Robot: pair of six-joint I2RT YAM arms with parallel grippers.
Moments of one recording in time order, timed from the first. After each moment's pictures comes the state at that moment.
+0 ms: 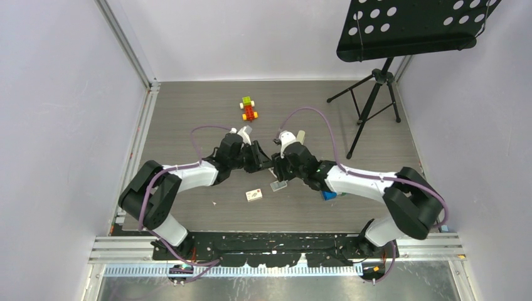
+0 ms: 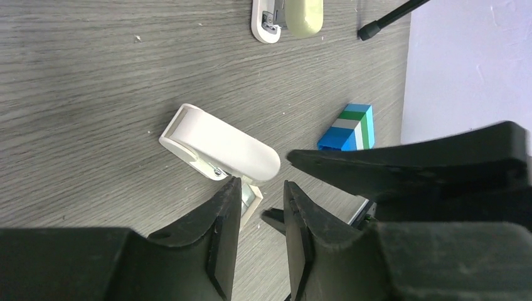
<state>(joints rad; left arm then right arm) -0.59 1.58 0.70 0.33 0.36 -0.89 0.84 1.51 0.77 0.06 0.13 0.25</state>
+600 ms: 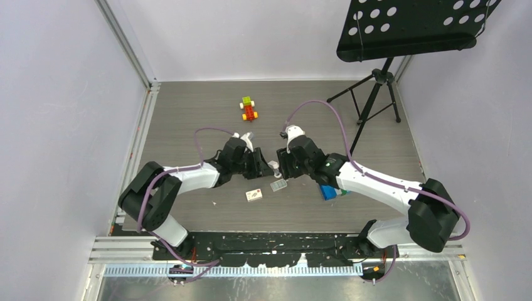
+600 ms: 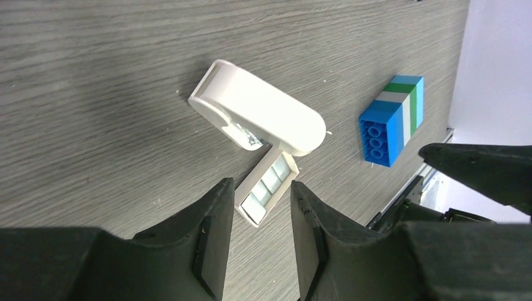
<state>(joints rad) -0.62 1.57 0.69 0.23 0.32 -0.82 0.84 1.34 0.88 -0.28 0.16 0.33</state>
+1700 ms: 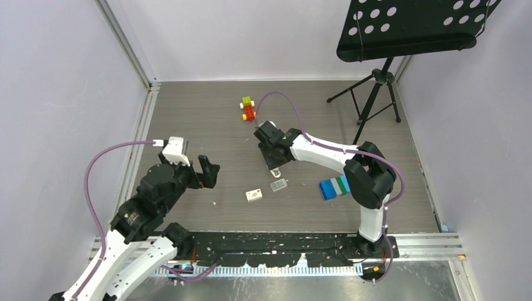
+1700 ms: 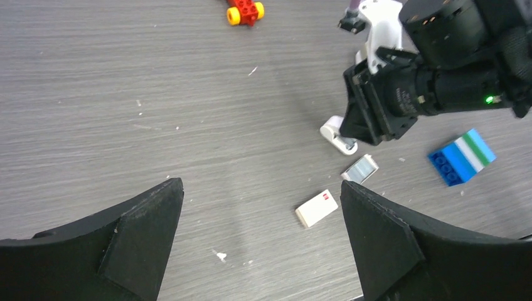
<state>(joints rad) -0.62 0.48 0.79 -0.63 -0.26 -0.35 0.84 1.88 1.39 -0.61 0.19 0.34</state>
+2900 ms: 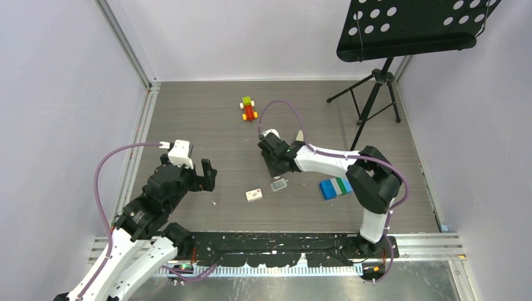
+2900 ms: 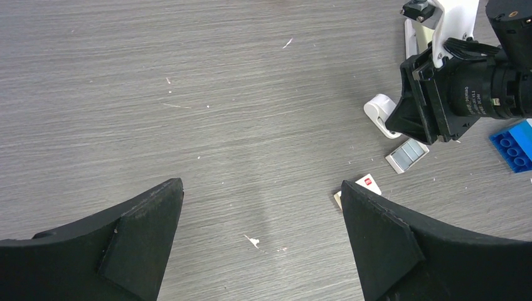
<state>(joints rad) -0.59 0.47 0.73 -0.68 -0.29 -0.26 0.86 1.82 1.19 -0.42 0.22 0.36</state>
